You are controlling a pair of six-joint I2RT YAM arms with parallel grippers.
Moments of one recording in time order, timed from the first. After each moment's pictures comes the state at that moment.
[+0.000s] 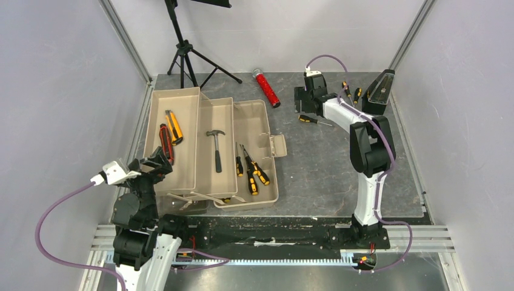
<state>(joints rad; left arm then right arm) -0.17 0.06 0.65 -0.48 -0.49 -0.32 0.30 2.04 1.53 -0.26 0.21 0.19</state>
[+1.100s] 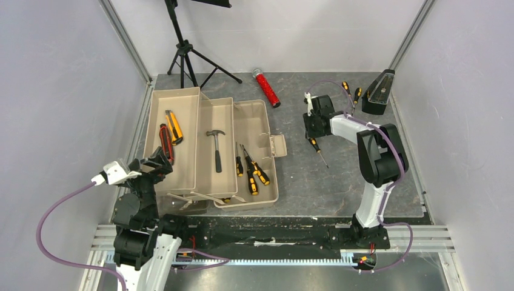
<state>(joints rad) -0.17 0.06 0.64 -0.47 -0.49 -0.31 0.27 1.93 1.22 -0.27 -0.02 0.04</state>
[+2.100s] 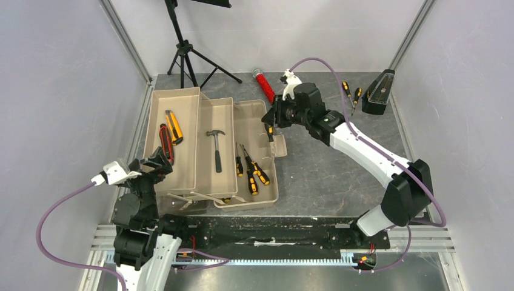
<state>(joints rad) -0.17 0.06 0.64 -0.47 -0.49 -0.31 0.59 1.51 1.30 -0.26 -0.19 0.39</state>
